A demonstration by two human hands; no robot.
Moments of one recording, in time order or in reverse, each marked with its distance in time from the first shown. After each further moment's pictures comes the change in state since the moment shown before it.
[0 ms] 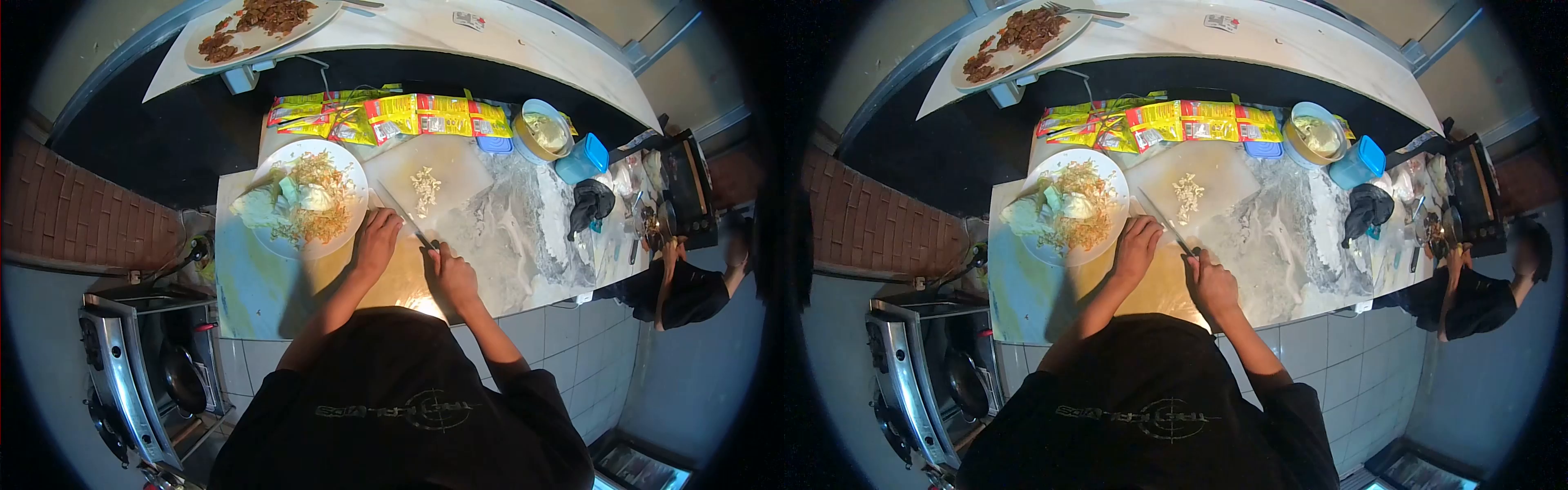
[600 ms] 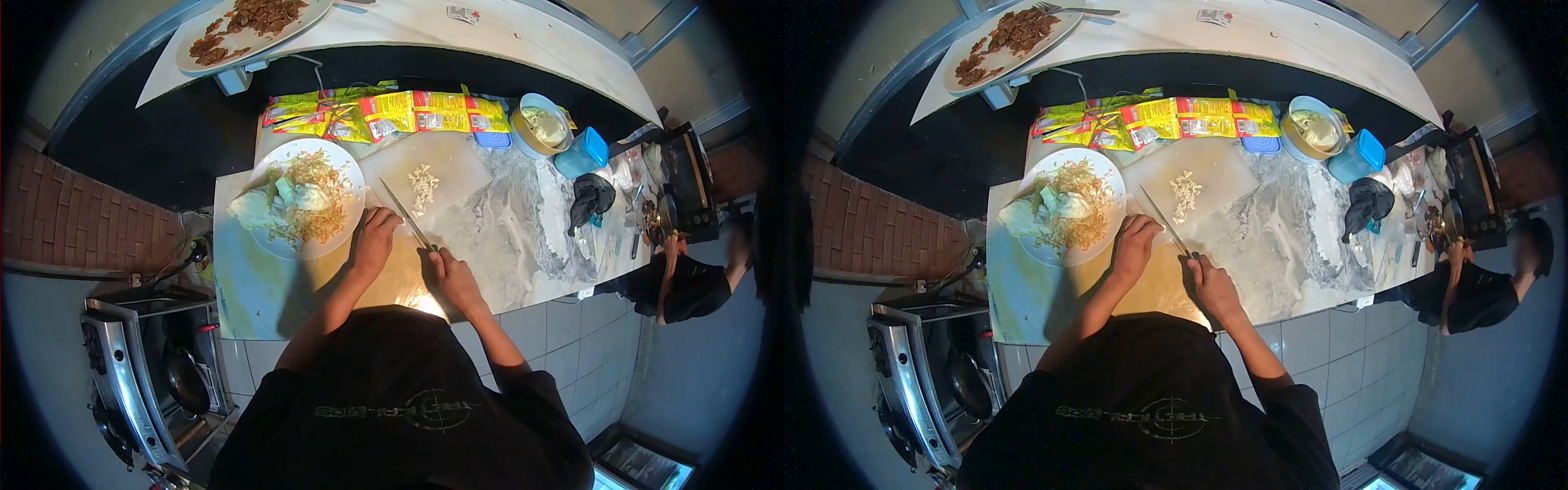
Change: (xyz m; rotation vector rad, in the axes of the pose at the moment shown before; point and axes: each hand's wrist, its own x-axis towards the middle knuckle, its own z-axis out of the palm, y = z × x) left_hand 0.002 -0.001 -0.002 -0.010 -0.036 0.030; right_hand -0.008 0.008 -0.006 0.327 -0.086 0.024
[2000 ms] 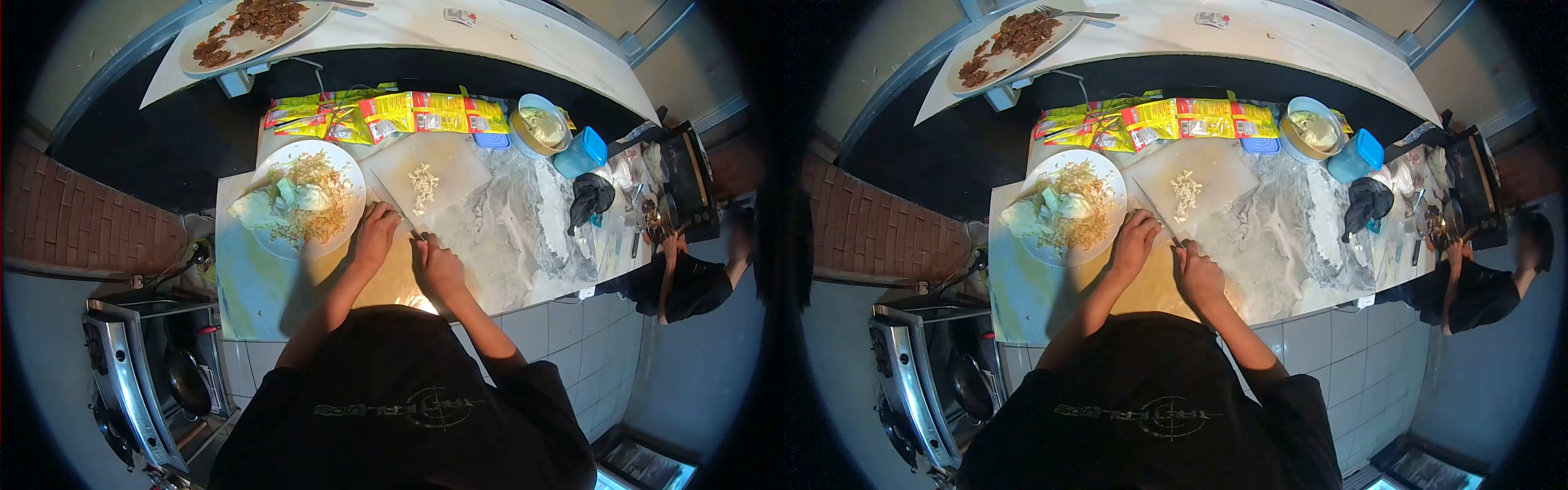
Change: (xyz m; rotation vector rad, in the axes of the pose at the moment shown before) left_hand 0.006 -0.002 -0.001 -0.041 -0.040 -0.063; right_hand 0.020 -0.020 0.022 -0.228 0.102 0.029
